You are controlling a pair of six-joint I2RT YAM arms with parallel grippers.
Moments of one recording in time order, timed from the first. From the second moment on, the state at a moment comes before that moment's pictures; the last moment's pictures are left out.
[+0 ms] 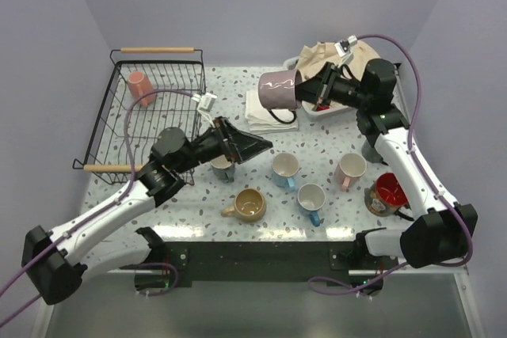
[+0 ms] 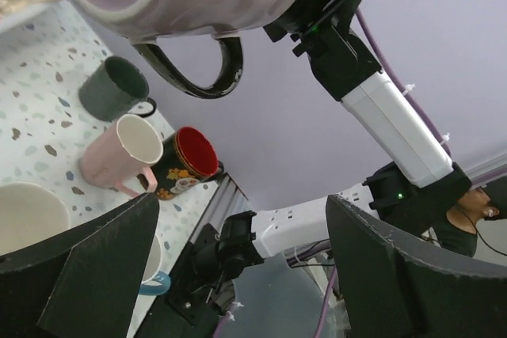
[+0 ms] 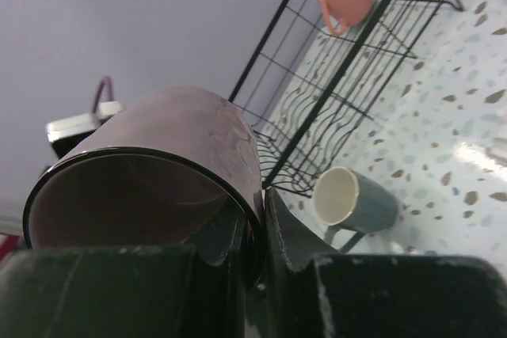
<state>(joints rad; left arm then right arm) -0.72 0.97 0.77 0.34 0.39 -0.97 0.22 1.32 1.26 -0.04 -0.82 0.83</state>
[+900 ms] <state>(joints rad) -0.95 1.26 0.95 0.66 0.15 -0.99 0.21 1.11 0.92 0.60 -0.90 1.26</state>
